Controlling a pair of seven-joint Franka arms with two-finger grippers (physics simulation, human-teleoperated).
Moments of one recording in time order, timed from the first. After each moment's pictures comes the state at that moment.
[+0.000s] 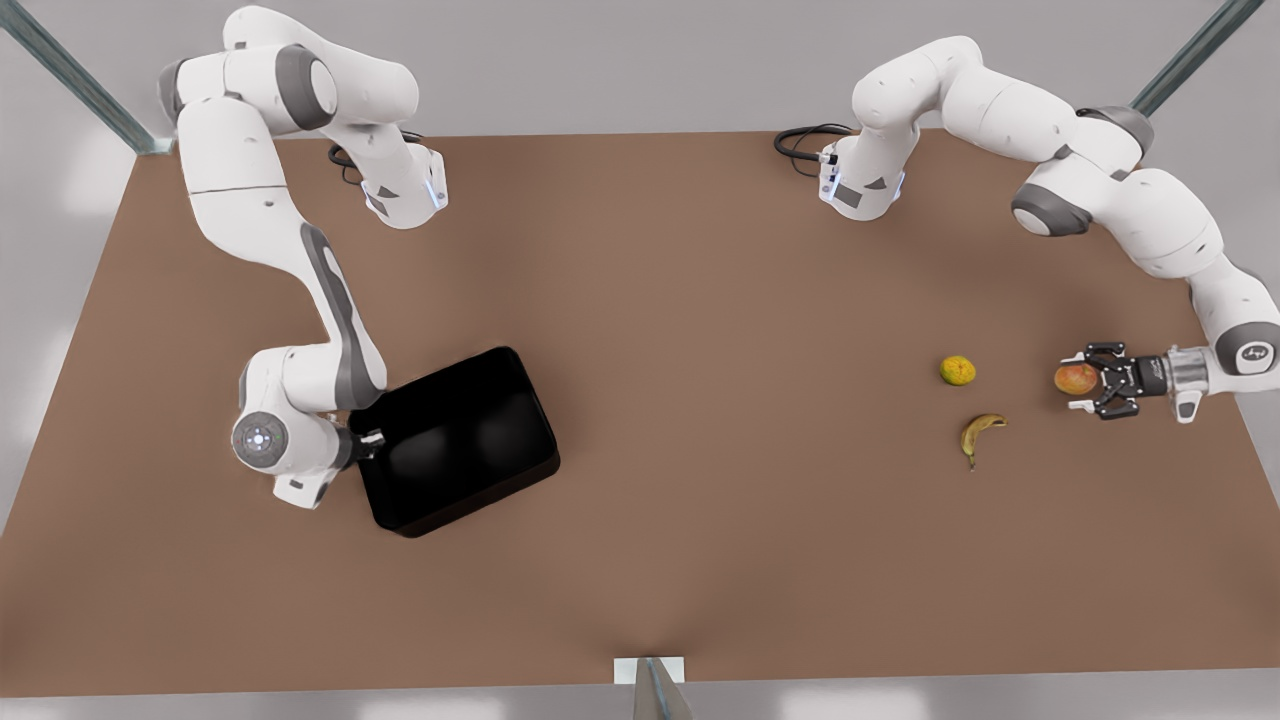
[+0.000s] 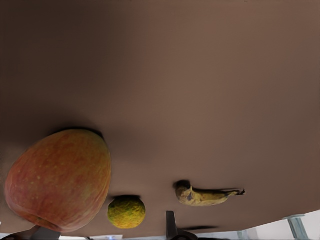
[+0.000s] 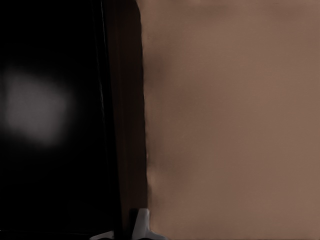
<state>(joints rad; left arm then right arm) 0.50 1.16 0.54 -1.07 -0.96 1.16 -0.33 0.02 0.57 0.10 -1.66 -0.03 2.05 -0.32</state>
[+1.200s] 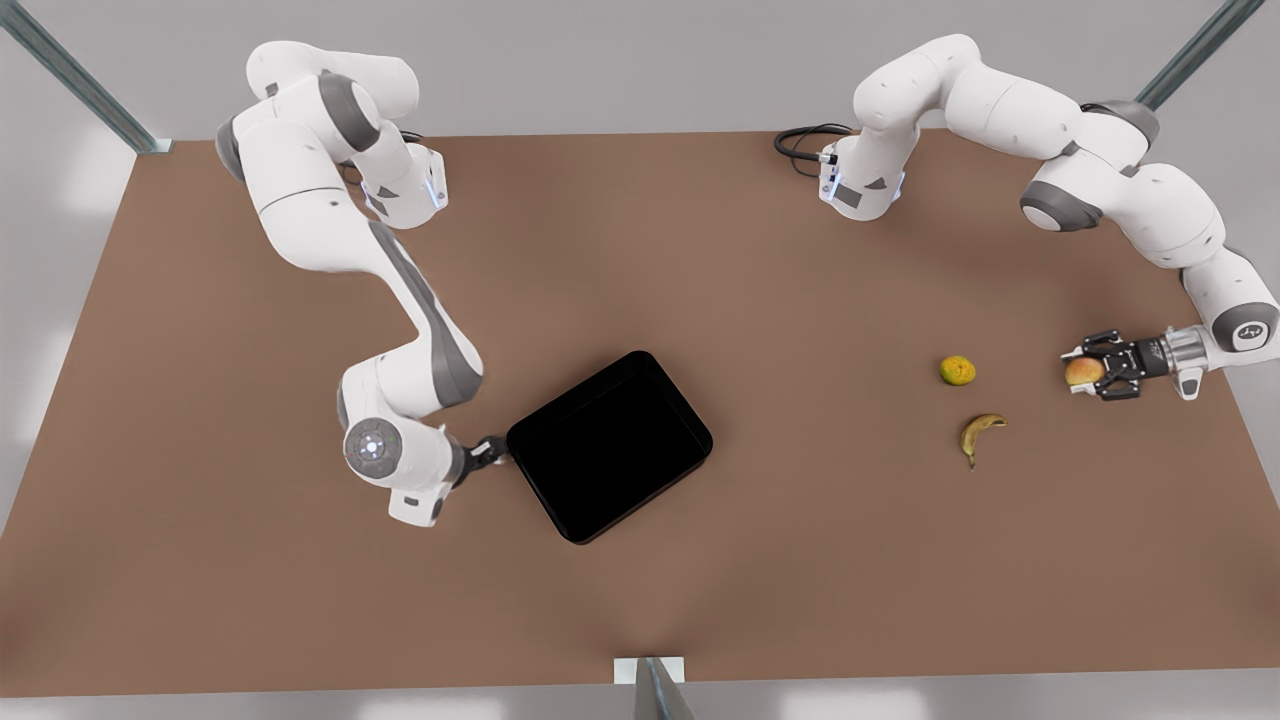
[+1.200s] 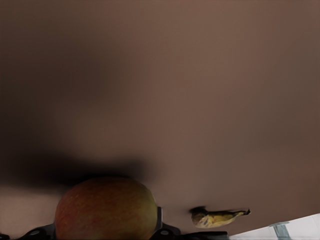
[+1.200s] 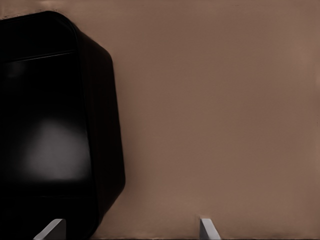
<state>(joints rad) 0.55 1.16 0.56 -1.15 -0.98 1.23 -0.23 0.12 0.73 0.26 -1.25 -0.03 1.86 -0.14</state>
